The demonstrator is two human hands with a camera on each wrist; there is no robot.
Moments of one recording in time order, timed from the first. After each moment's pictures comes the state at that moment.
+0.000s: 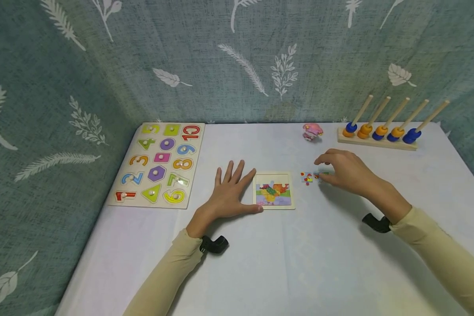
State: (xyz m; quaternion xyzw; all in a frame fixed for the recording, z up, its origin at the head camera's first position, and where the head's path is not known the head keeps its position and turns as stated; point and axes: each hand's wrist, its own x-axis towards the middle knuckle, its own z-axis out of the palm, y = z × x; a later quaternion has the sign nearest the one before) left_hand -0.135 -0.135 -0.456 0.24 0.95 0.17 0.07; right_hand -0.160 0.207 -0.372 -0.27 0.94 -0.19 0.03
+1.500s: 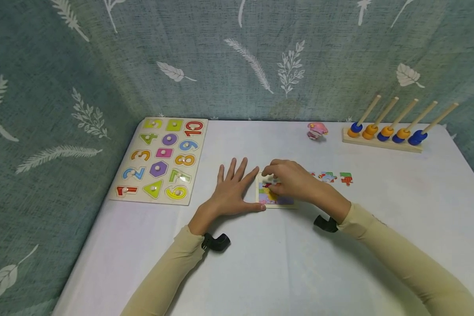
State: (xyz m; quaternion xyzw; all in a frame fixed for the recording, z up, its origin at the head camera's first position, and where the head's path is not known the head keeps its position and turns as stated) left_hand -0.134 -0.136 -0.454 0.25 0.95 0.17 0.07; right_hand -0.160 0.089 -0.391 -0.38 0.89 -0.24 0.07
